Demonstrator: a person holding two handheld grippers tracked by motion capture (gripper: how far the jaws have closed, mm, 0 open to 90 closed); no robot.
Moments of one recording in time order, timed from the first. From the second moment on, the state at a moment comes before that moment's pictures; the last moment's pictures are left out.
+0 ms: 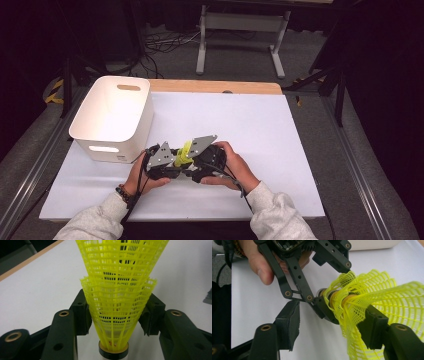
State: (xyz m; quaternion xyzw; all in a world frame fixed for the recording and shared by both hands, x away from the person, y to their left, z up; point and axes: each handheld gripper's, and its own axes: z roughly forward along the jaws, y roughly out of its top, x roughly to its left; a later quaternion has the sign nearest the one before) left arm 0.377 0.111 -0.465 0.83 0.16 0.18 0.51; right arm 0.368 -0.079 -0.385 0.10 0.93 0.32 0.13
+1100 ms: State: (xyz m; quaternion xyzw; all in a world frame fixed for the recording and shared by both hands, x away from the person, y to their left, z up) left arm 0.377 0.120 -0.464 0.82 0.17 0.19 0.51; right arm 0.351 -0.131 -0.367 0.16 0.85 0.44 0.24
